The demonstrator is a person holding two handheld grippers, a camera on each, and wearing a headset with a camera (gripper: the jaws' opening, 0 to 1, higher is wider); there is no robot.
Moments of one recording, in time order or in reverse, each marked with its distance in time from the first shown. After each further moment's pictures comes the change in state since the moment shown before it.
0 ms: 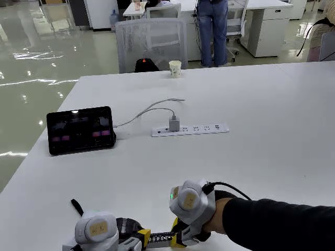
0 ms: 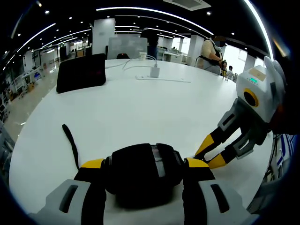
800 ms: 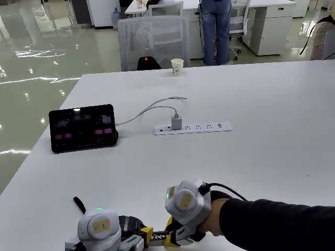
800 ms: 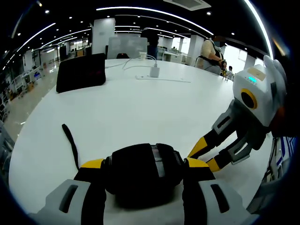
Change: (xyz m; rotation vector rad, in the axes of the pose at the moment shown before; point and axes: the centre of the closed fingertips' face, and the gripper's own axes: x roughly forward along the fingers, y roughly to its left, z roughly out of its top) left arm -0.001 0.001 0.000 -0.004 0.001 -0.004; right arm 0.011 0.003 0.017 -0.008 -0.040 0.008
